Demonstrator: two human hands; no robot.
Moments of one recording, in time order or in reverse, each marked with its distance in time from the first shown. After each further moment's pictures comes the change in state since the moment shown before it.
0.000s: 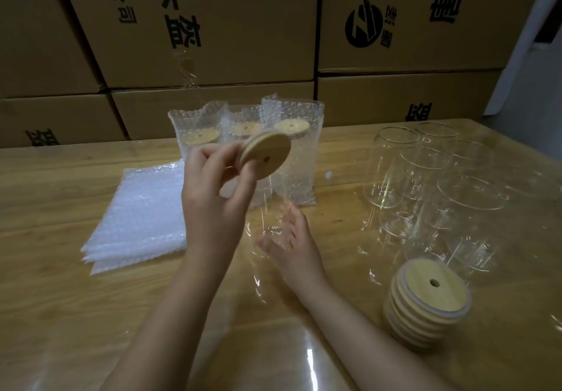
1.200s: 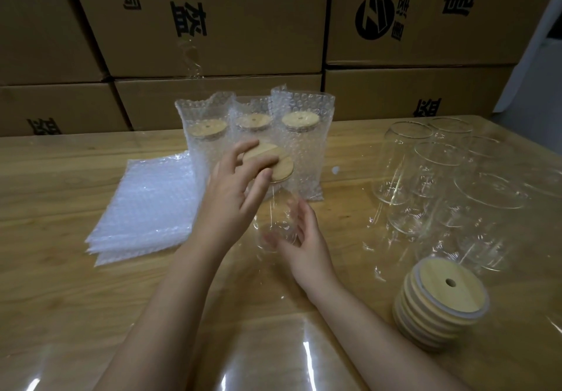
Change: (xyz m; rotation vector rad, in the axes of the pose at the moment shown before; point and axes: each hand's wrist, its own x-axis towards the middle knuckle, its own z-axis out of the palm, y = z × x) left_hand -0.001 -0.041 0.000 0.108 -0.459 -0.173; right_hand 0.004 0.013 0.001 0.010 0.051 0.020
